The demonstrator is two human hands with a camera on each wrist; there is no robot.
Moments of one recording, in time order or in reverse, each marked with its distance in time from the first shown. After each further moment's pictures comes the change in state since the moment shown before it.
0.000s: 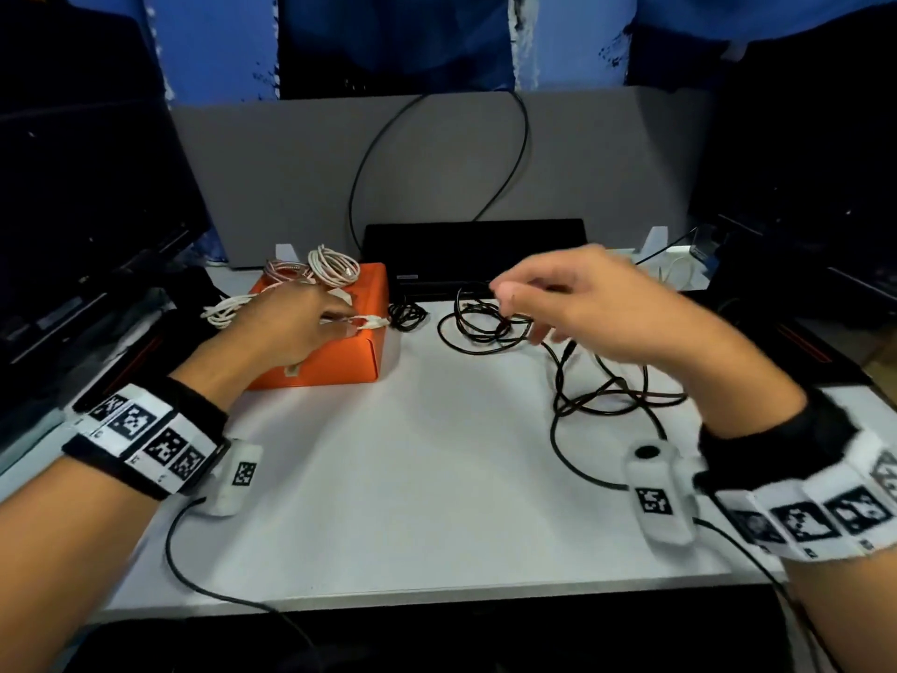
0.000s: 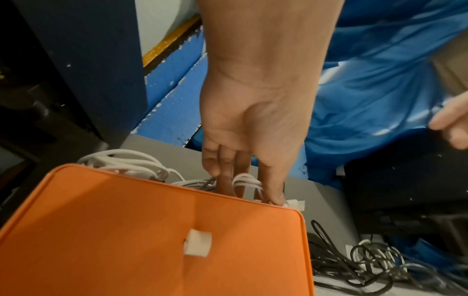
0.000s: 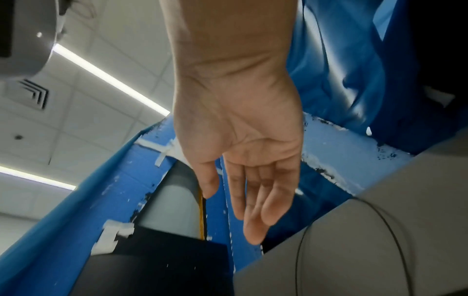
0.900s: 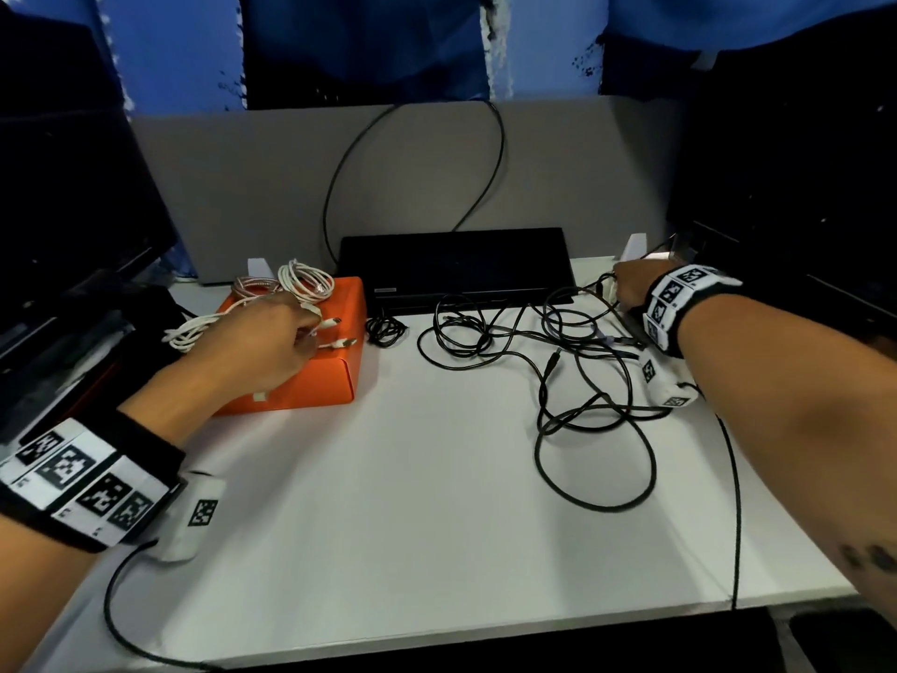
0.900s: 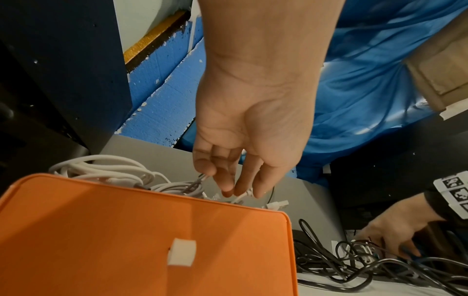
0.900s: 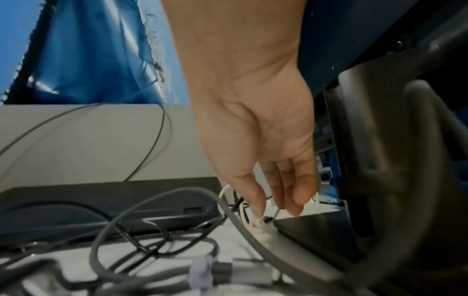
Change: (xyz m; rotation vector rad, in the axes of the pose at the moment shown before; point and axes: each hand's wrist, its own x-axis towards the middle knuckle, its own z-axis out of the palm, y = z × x) left_hand -0.003 0.015 -0.007 0.095 0.057 -0.045; right_hand 0.155 0.265 -0.087 -1.080 -0.066 0.580
